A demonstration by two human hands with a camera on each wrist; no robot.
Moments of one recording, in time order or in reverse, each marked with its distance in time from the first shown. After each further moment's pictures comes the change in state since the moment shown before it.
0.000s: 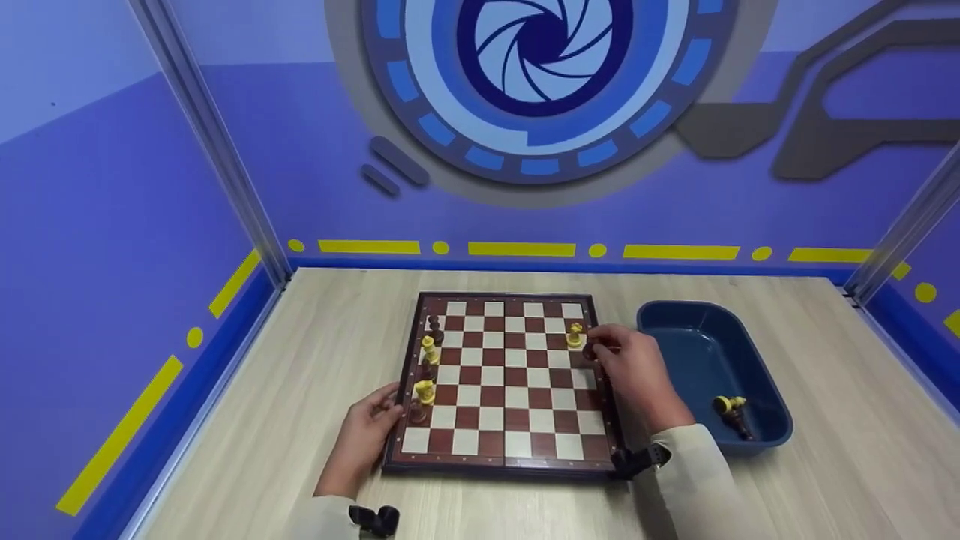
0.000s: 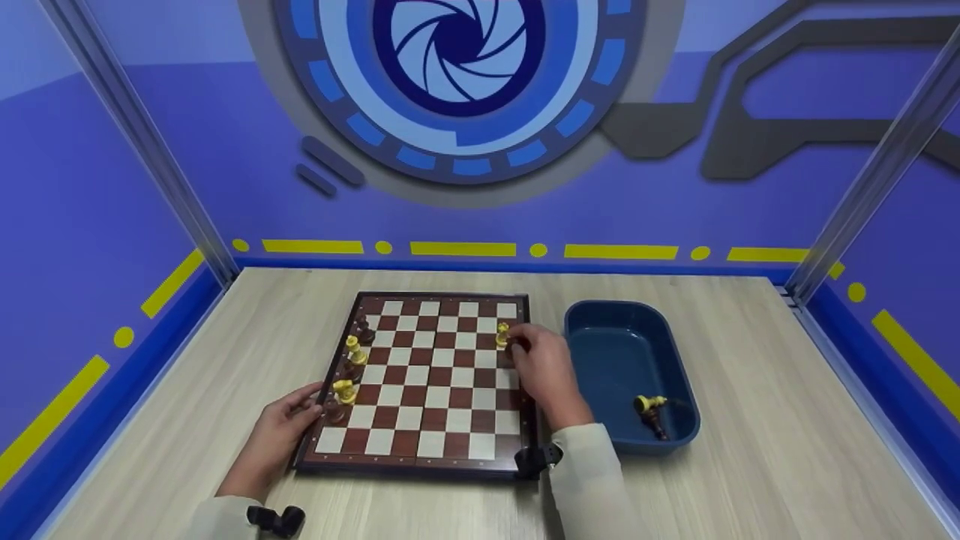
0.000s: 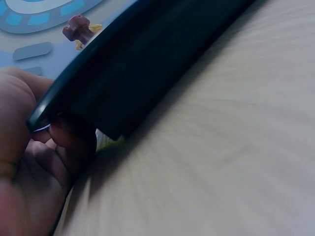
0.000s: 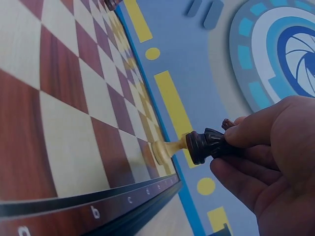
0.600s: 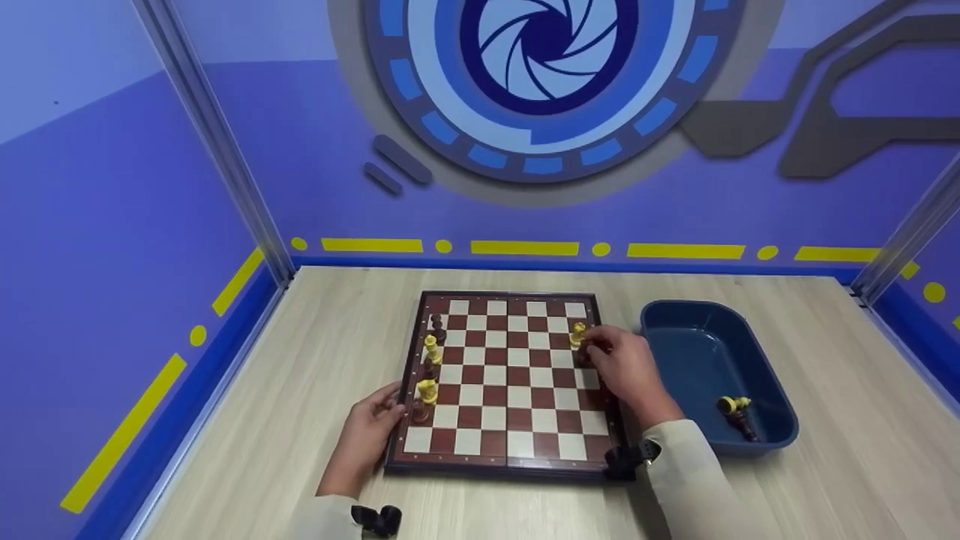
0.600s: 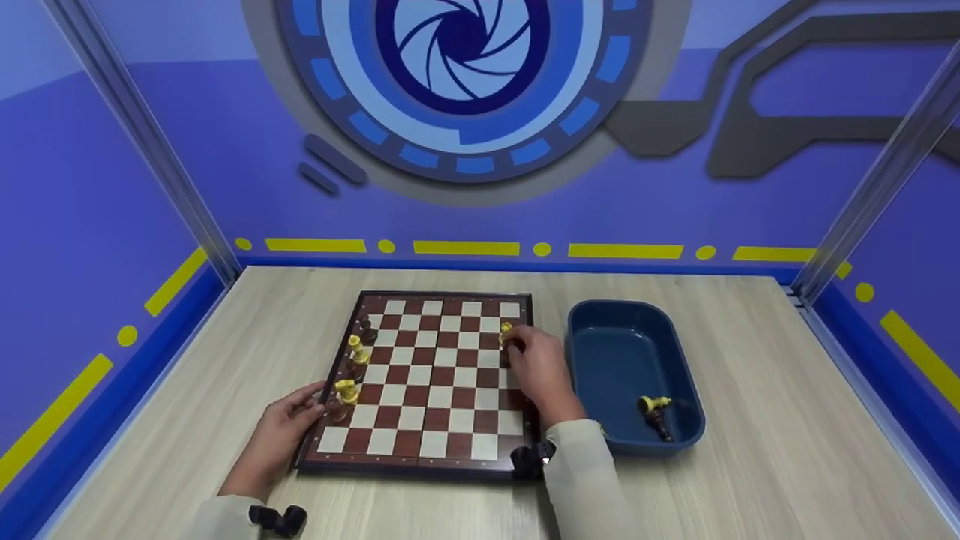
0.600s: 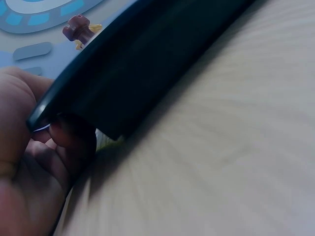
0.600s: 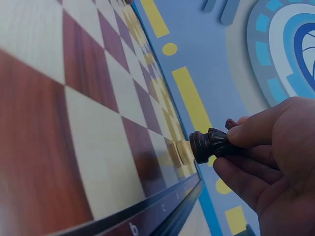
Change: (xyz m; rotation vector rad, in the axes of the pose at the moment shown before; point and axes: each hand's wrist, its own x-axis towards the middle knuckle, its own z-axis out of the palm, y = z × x) left_hand 0.001 -0.002 0.000 0.007 0.009 -0.006; right_hand 0.007 0.008 0.018 -0.020 0.010 -0.076
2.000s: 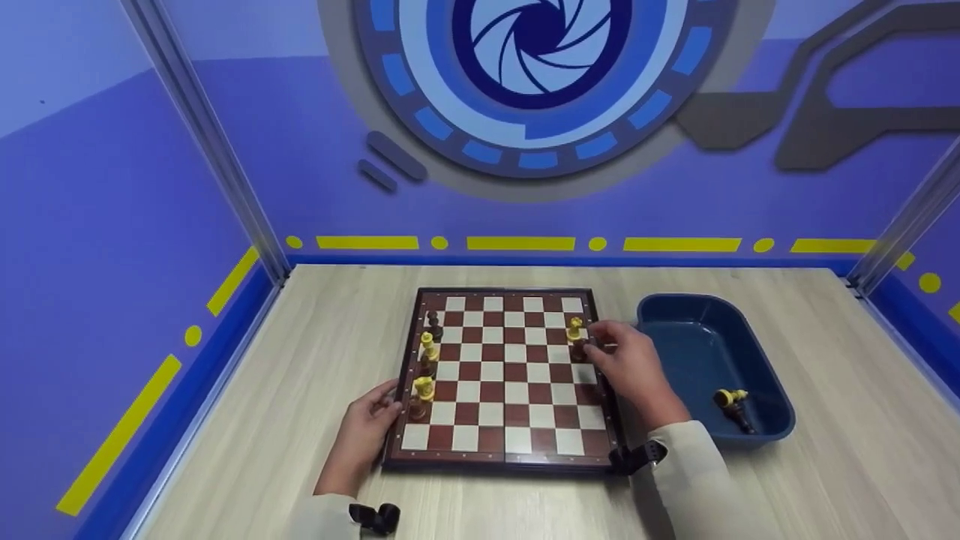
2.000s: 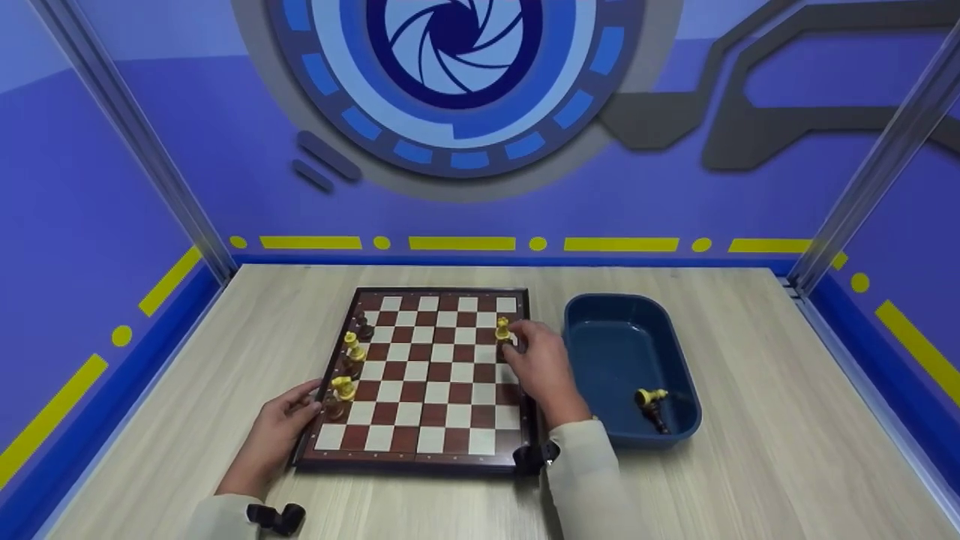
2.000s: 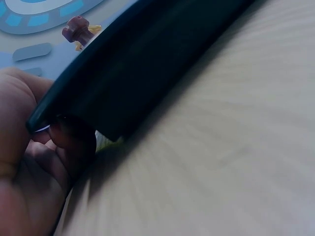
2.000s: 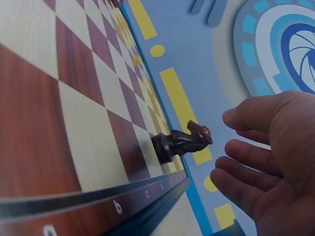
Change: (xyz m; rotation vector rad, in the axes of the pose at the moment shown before) left_hand 0.000 0.000 -0.002 0.013 -0.016 0.023; right_hand -0.007 -0.002 -0.010 0.054 -0.050 0.103
